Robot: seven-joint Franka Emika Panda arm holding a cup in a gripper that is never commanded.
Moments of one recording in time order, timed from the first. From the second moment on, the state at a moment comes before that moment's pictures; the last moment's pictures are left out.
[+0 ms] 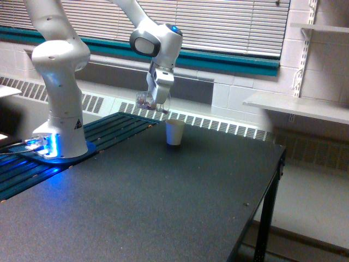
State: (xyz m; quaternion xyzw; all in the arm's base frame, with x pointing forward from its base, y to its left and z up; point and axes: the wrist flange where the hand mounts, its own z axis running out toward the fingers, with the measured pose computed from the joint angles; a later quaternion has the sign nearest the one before) arm 0.229 0.247 0.275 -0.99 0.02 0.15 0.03
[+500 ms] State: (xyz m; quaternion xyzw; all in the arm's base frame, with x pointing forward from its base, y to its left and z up) arm 0.227 0.246 0.274 -0.99 0.01 0.16 0.03
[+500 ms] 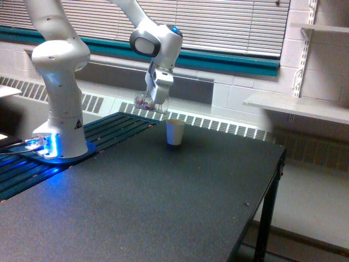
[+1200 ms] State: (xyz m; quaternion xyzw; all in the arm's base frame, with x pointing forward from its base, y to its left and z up) arm 0.248 0.238 0.270 -0.99 0.01 0.16 0.01
